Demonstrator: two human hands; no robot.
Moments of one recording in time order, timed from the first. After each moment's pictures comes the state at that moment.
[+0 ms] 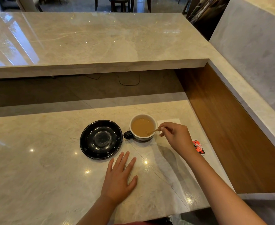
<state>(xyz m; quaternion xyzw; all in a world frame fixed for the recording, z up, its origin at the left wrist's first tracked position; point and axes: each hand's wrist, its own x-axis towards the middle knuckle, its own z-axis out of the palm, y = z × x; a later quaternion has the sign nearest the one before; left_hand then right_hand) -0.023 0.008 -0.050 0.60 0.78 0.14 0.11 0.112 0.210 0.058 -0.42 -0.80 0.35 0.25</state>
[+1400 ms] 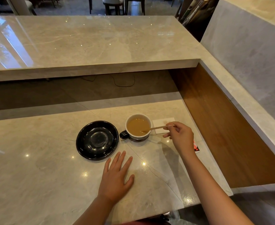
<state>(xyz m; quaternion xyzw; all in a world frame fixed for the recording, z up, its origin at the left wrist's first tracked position) -0.022 0.008 -0.049 0.61 0.77 0.15 0.10 0.128 0.205 0.056 -0.53 -0.62 0.46 0.36</state>
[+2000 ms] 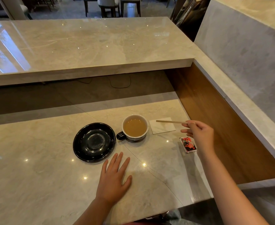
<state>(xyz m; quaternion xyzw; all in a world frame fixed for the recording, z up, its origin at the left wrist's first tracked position) -0.022 0.008 -0.047 0.61 0.78 0.14 0.11 0.186 0.235 0.061 -0.55 -0.53 0.48 0.43</state>
